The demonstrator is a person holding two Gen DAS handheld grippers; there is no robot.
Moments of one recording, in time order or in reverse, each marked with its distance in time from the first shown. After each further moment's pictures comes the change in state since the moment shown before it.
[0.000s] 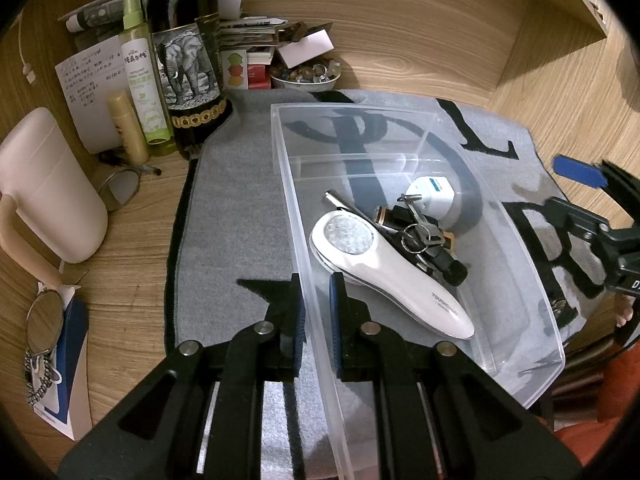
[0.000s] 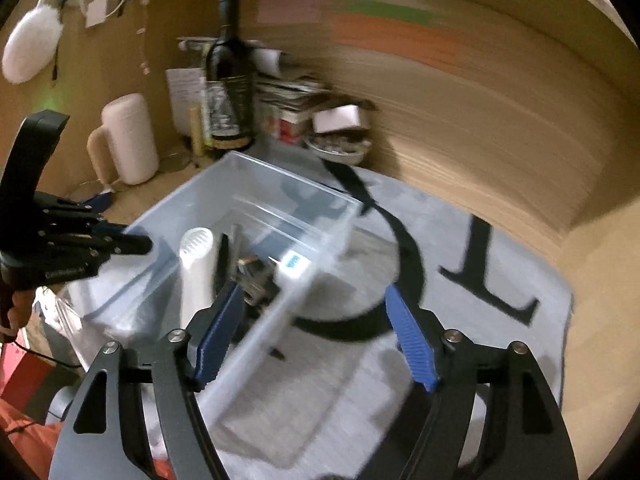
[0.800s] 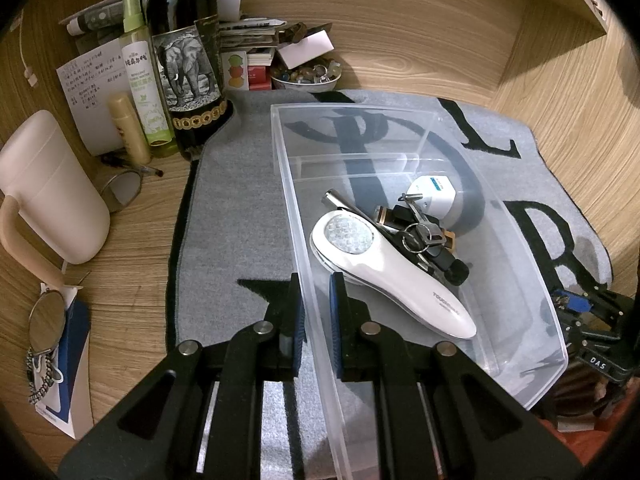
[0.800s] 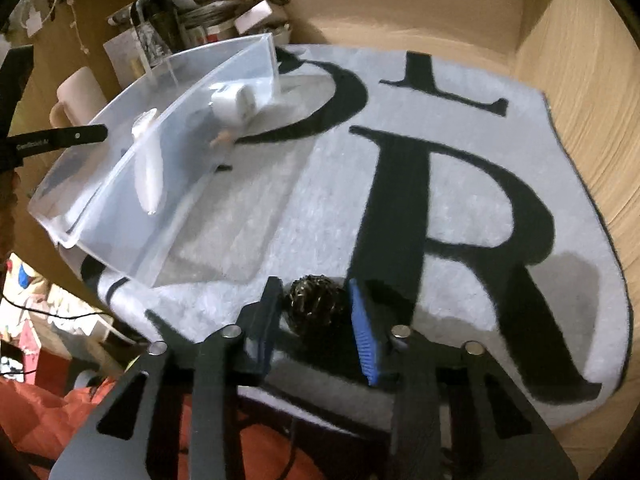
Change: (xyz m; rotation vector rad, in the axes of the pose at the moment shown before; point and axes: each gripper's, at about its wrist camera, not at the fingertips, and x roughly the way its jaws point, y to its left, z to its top) left arm 0.000 -0.002 -0.001 0.010 -0.003 0.013; right arm -0.005 -0.027 -0.130 0.301 0.181 -0.022
